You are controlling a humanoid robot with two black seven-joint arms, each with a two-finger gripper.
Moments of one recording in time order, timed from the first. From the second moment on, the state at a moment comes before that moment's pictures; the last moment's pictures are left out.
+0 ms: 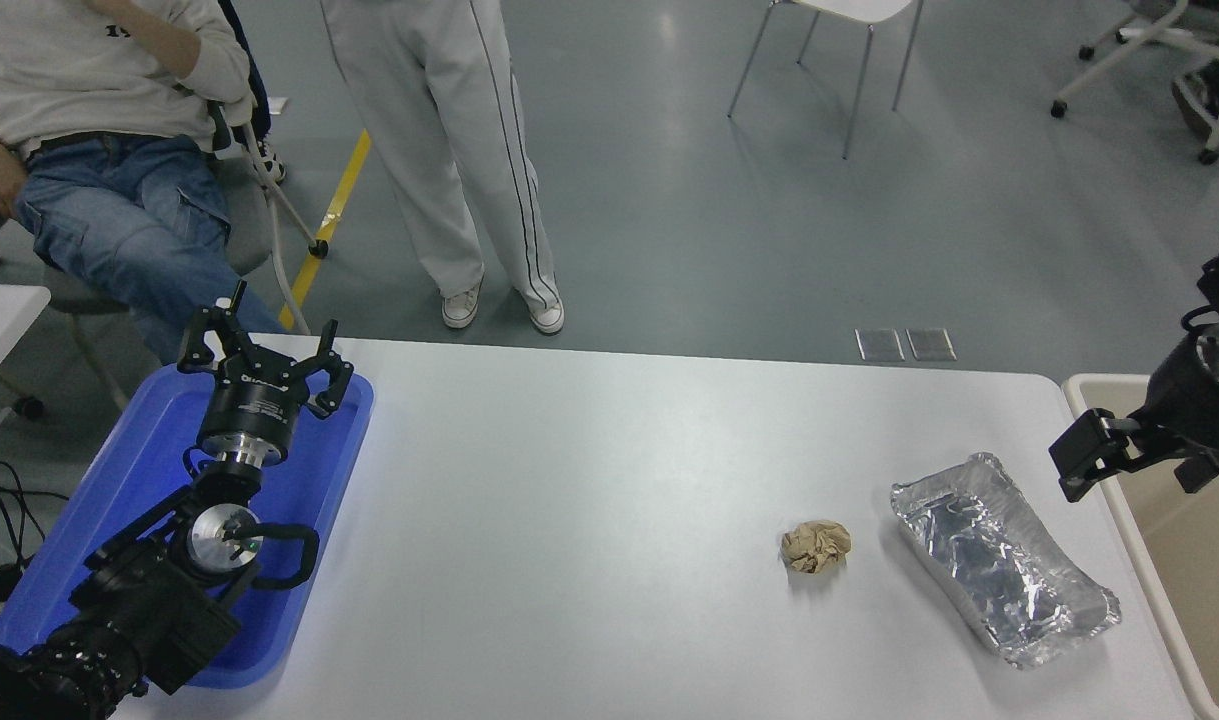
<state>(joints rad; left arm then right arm) -0.61 0.18 -0.87 -0.41 -0.09 -0.57 -0.51 1.89 -0.68 -1.21 1.32 -0.73 0.69 0.03</state>
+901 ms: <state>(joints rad) -0.62 0.18 -0.87 -0.41 -0.09 -0.57 -0.51 1.32 -0.62 -1.04 1.04 -0.94 0.17 0.03</state>
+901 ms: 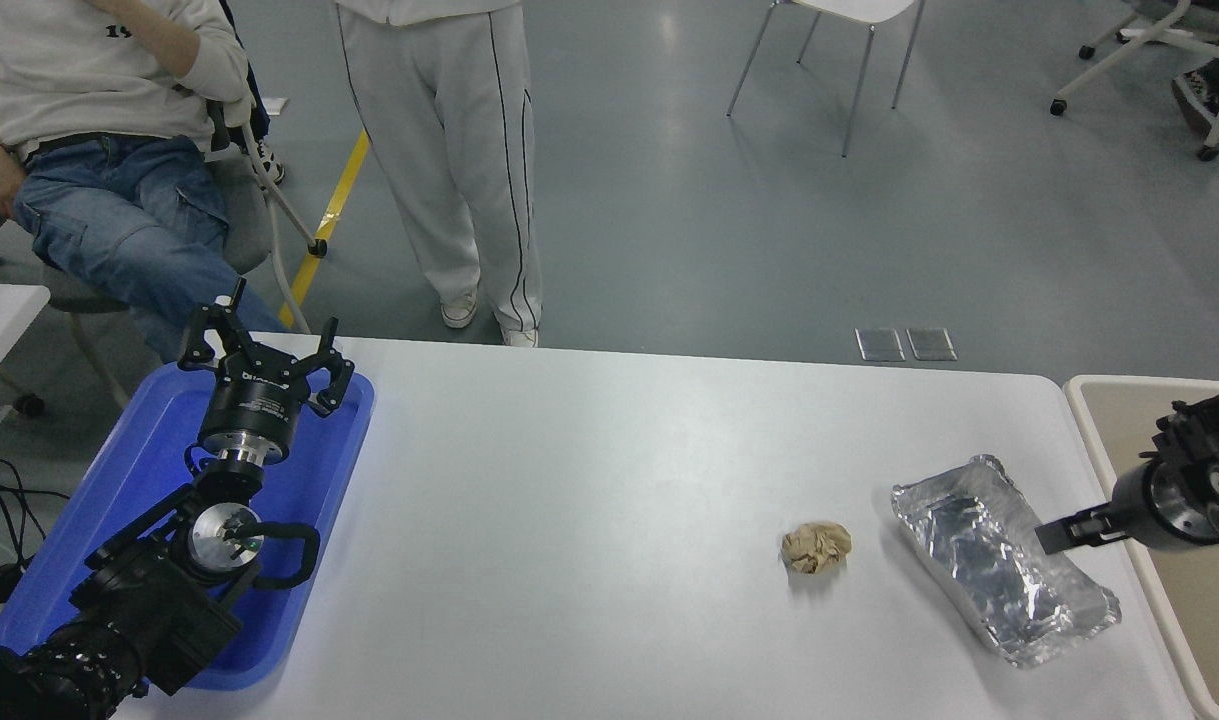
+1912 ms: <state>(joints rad) -0.62 0.18 -0.87 -0.41 -0.09 -0.57 -0.51 1.03 -0.49 -0.96 0.76 -0.77 0.05 0.03</state>
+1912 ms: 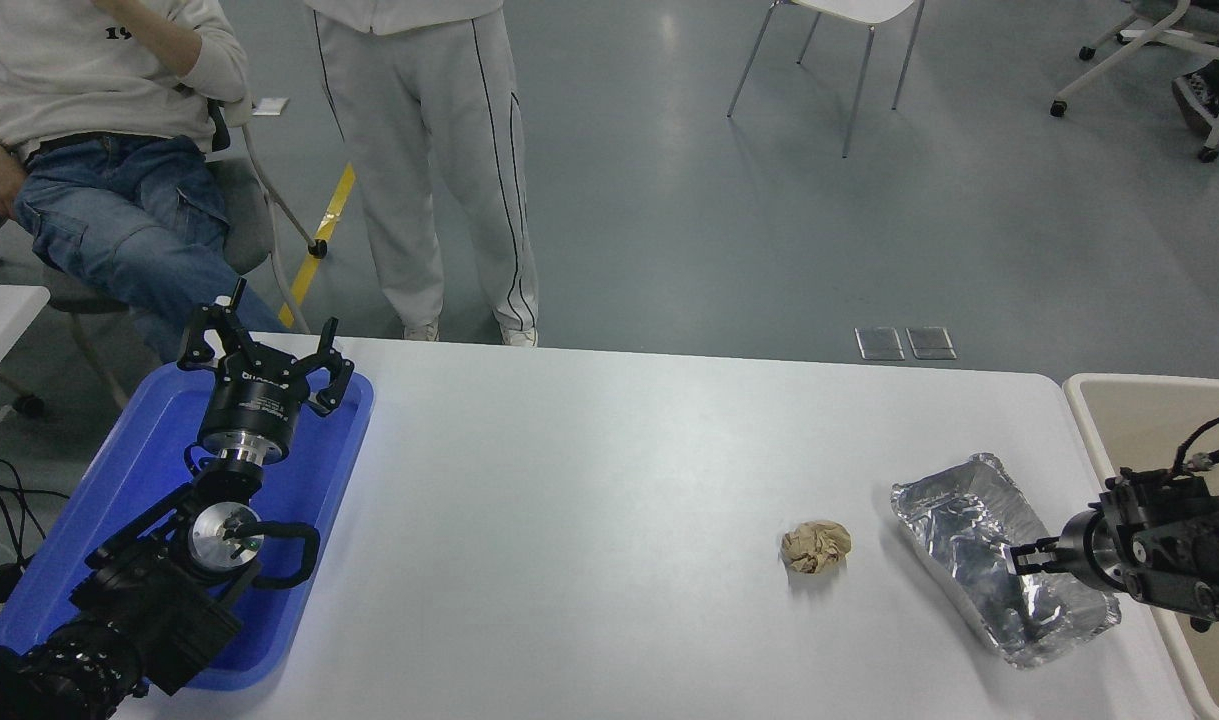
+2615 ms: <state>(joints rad) -0.62 0.18 -0.87 -0.41 -0.09 -0.57 -0.51 1.08 -0.55 -0.99 0.93 -0.67 0.06 0.03</state>
